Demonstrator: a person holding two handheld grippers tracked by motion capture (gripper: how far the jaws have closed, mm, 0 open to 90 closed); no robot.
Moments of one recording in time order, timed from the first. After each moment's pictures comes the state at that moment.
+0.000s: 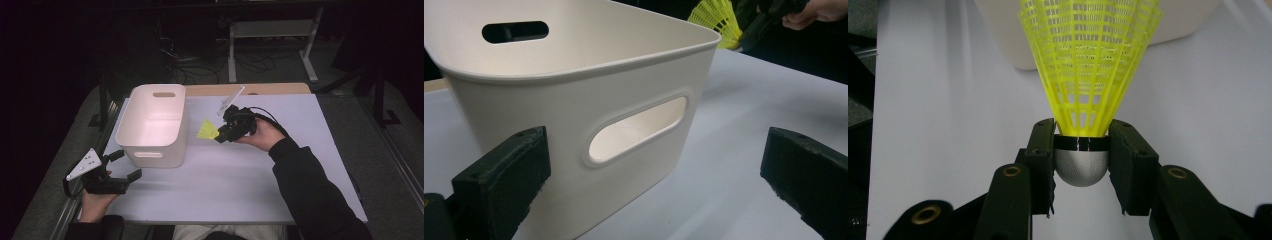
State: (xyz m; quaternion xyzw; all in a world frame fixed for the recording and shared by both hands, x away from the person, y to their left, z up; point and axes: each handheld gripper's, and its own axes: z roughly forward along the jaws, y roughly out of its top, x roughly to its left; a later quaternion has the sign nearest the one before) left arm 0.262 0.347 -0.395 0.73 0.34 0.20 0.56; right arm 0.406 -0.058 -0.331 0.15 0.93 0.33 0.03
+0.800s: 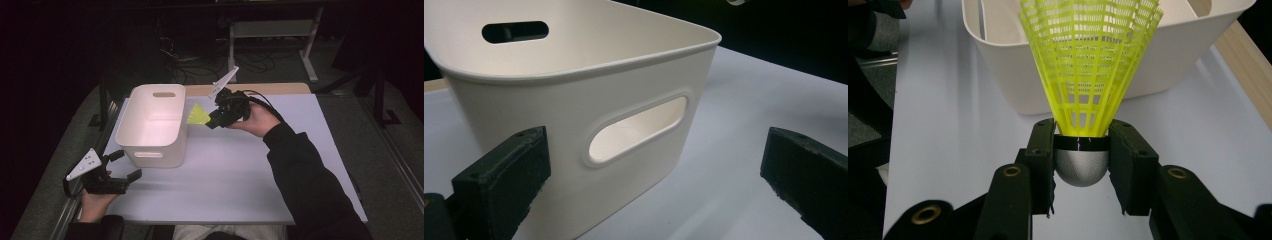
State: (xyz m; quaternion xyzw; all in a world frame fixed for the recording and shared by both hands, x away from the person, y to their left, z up) left arm 0.262 0.347 -0.395 0.73 0.34 0.20 0.56; right arm 0.412 -0.040 -0.280 0.13 0.93 0.35 0.05
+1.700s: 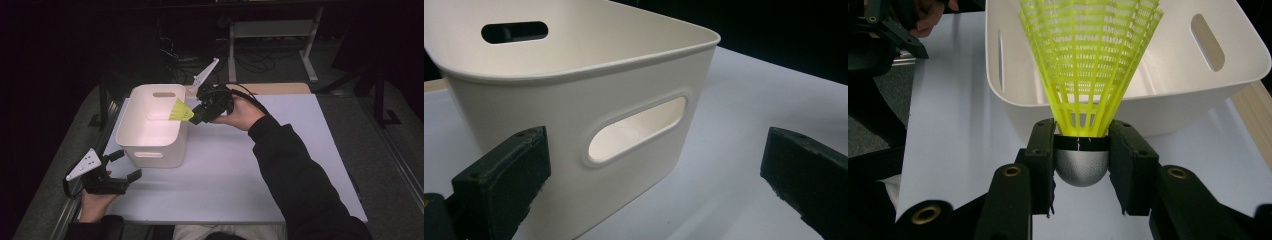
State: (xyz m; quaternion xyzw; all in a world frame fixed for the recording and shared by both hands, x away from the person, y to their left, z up) left arm 0.262 0.347 -0.395 0.73 0.34 0.20 0.56; right arm 0.412 0.001 -0.257 0.09 0.93 0.35 0.05
